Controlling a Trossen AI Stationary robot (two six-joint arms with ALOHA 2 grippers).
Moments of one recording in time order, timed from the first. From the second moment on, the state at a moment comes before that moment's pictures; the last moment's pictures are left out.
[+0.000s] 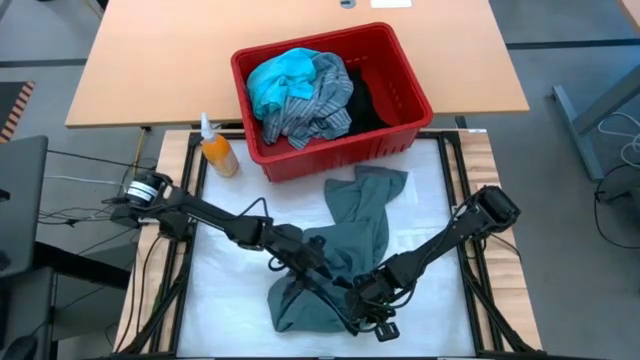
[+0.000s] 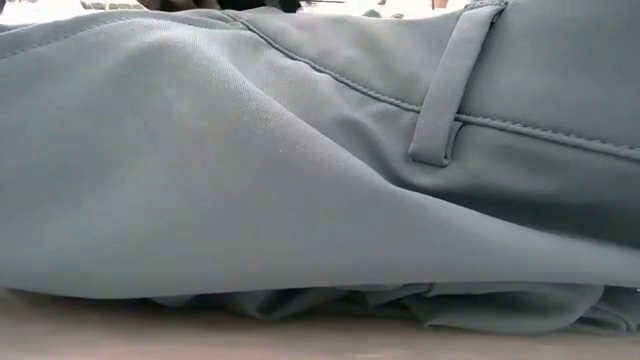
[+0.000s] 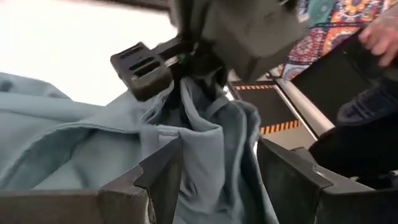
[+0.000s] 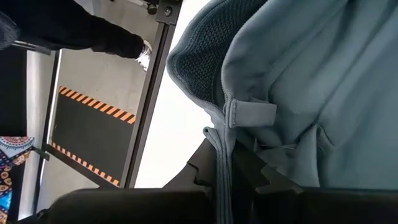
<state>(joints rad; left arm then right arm) -0.24 1.74 1.01 0.33 0.31 -0.29 0.55 1.84 1.30 -0.54 -0.31 0.37</state>
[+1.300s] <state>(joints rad) -0.23 1.80 1.10 0.19 0.19 -0.31 0.58 1.76 1.30 -0.61 -0.26 0.49</state>
